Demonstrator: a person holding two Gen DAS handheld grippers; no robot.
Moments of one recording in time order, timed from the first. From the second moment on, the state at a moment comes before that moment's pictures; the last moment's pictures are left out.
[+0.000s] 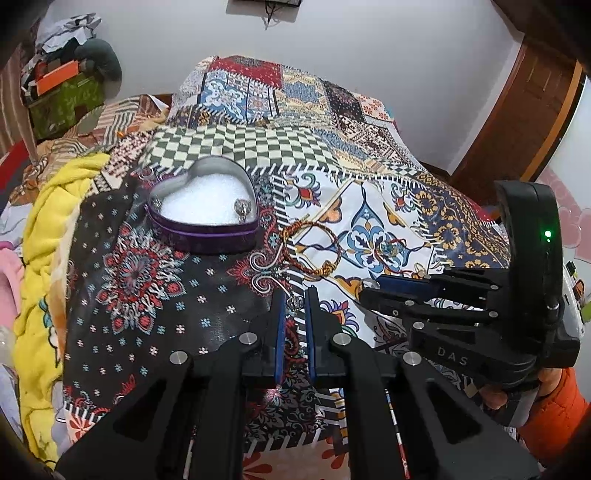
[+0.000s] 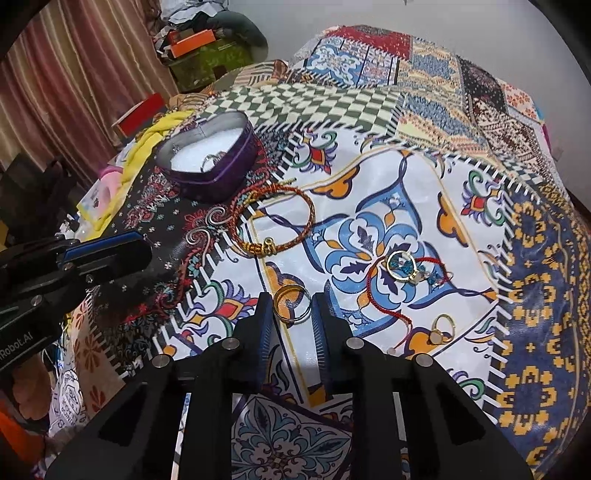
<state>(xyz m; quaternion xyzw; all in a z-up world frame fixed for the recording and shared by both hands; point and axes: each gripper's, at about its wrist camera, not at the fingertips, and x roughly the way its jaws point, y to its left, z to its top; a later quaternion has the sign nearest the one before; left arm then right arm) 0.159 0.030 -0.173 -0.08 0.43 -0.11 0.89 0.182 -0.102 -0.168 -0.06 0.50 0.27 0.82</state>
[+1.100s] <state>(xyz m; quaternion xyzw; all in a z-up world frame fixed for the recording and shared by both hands) 0.165 0.087 -0.074 -0.08 0.29 -0.04 0.95 0.188 -0.072 -0.038 -0.05 0.32 0.30 0.90</state>
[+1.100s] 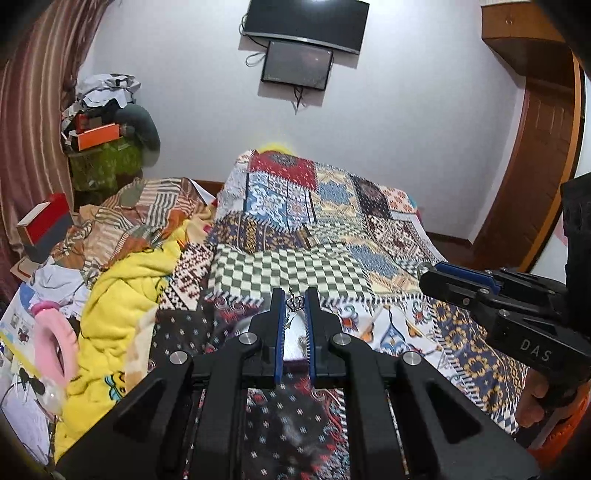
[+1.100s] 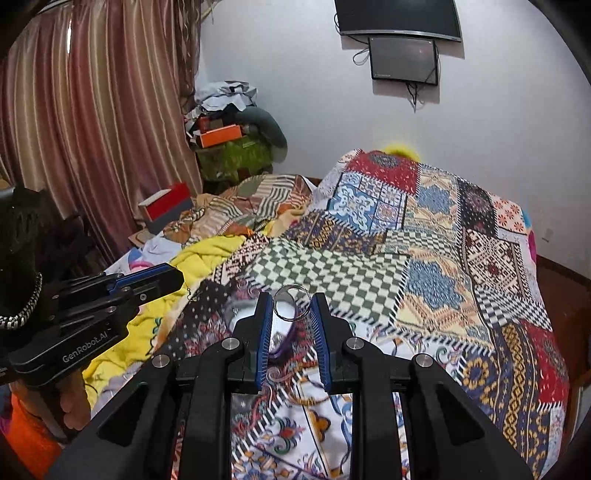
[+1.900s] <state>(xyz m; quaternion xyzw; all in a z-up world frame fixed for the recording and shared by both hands) 0.234 0.116 -0.139 -0.09 0.36 -0.05 0.93 0.237 -0.008 -0.101 -0.09 0.39 0.34 0.85</state>
